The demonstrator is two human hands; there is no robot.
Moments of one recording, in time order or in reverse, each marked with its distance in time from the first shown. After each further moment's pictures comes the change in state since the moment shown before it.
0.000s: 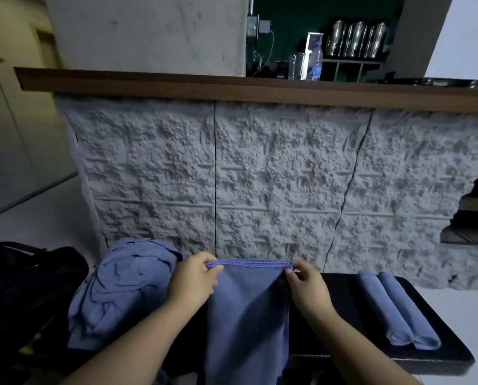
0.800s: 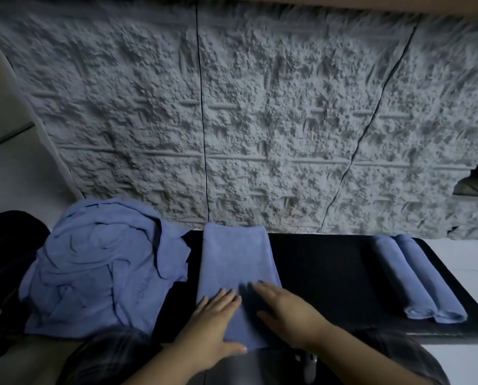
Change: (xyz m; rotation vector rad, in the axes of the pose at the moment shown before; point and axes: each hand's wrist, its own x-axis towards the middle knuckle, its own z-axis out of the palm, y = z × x) left_hand -0.026 -0.105 0.103 0.562 -0.821 0.253; right_hand 0.016 0.098 0.039 -0.725 -0.702 -0.339
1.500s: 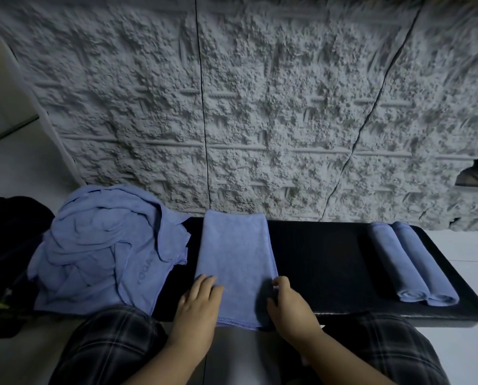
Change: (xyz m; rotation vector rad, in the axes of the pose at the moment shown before) left_hand -0.015 0.000 0.039 0.230 0.537 -0.105; right_hand -0.018 -0.001 0.037 0.252 0.213 0.420
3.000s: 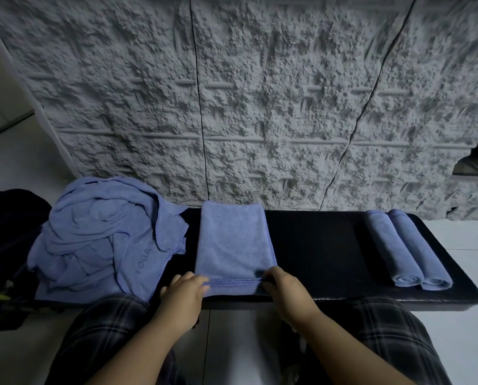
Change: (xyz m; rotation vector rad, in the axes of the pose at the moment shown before) left_hand 0.008 -0.017 -0.018 -0.184 -0.232 -0.255; right_hand 0.003 0.007 0.000 0.044 0.043 -0.149
